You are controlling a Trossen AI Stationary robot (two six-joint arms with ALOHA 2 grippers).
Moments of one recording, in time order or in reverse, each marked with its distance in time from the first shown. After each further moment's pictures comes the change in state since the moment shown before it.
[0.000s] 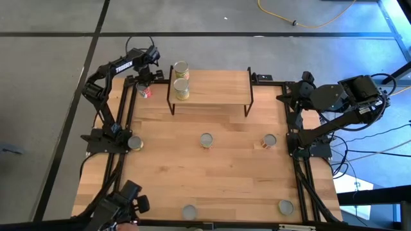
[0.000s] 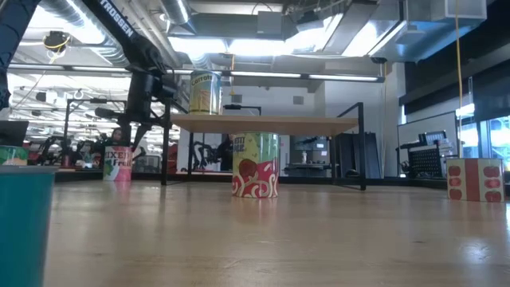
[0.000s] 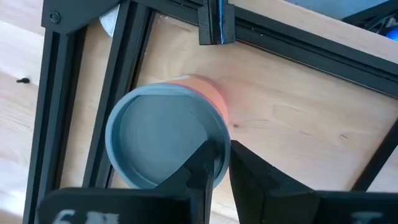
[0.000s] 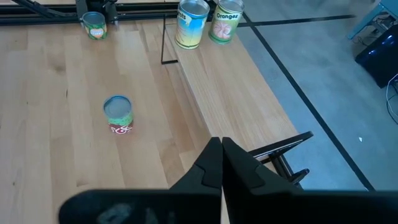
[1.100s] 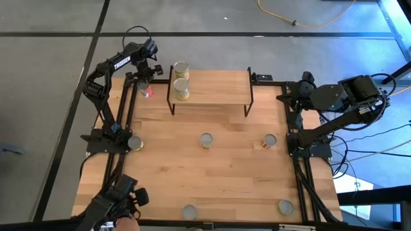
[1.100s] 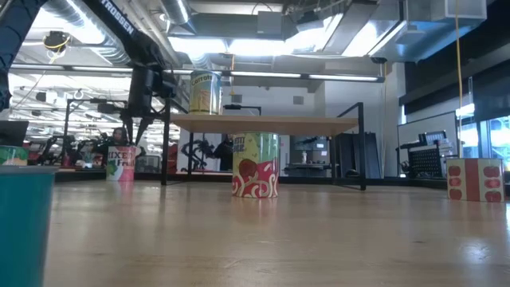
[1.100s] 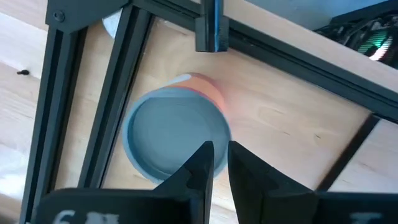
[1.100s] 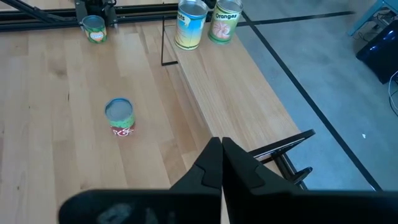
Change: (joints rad) left arm 0.035 0.006 0.124 -0.055 0.072 -0.013; right arm 0.000 0.000 0.000 0.002 0.001 0.026
